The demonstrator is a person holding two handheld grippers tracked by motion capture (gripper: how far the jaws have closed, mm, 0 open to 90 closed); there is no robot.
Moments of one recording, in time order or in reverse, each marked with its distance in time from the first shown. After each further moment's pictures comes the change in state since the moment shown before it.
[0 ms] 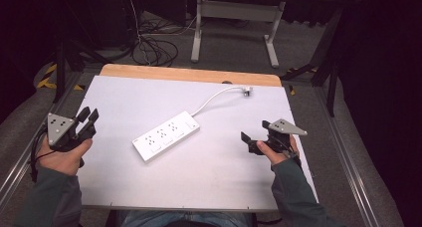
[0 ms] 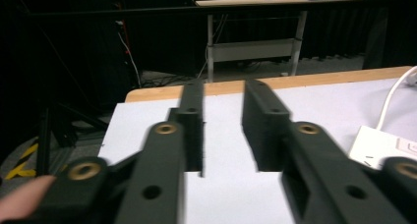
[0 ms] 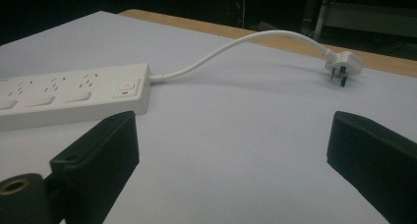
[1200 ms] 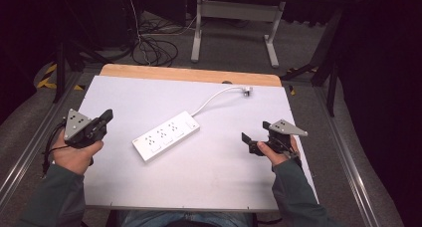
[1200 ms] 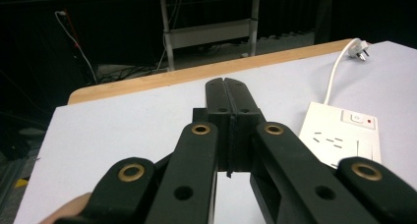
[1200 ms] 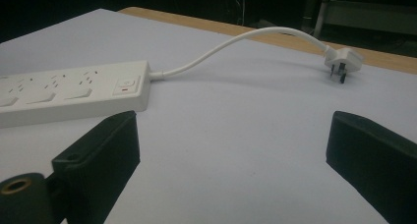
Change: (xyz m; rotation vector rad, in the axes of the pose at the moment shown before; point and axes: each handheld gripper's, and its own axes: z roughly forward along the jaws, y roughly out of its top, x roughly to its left) left arm -0.020 0.001 0.018 0.067 -0.173 0.086; right arm 0.000 -0.001 -0.002 0.006 -0.001 0.006
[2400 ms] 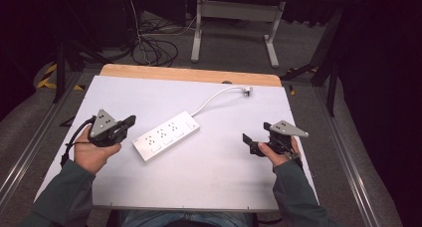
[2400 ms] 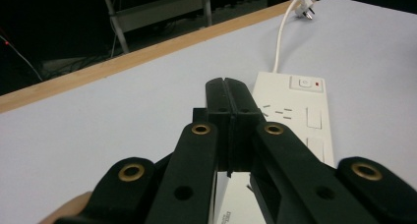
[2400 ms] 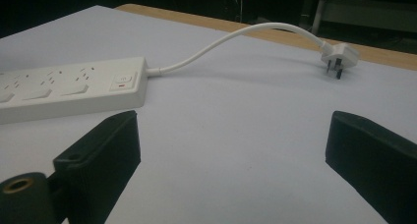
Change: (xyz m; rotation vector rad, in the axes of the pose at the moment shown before) left arm -0.028 -0.002 0.030 0.106 -0.182 0.122; right arm -0.001 -0.002 -0.002 0.009 -0.007 -0.003
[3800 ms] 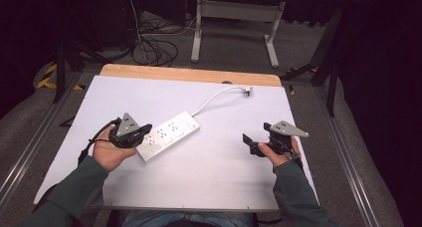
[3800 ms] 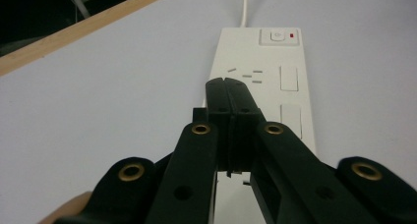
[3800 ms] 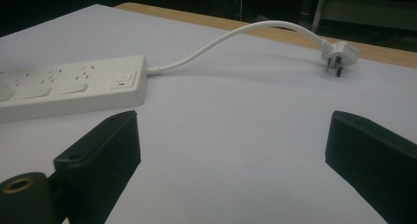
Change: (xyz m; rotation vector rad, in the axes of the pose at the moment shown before) left arm -0.022 -0.007 0.038 0.161 -0.102 0.091; right arm 0.000 -0.001 0.000 0.006 -0.003 0.007
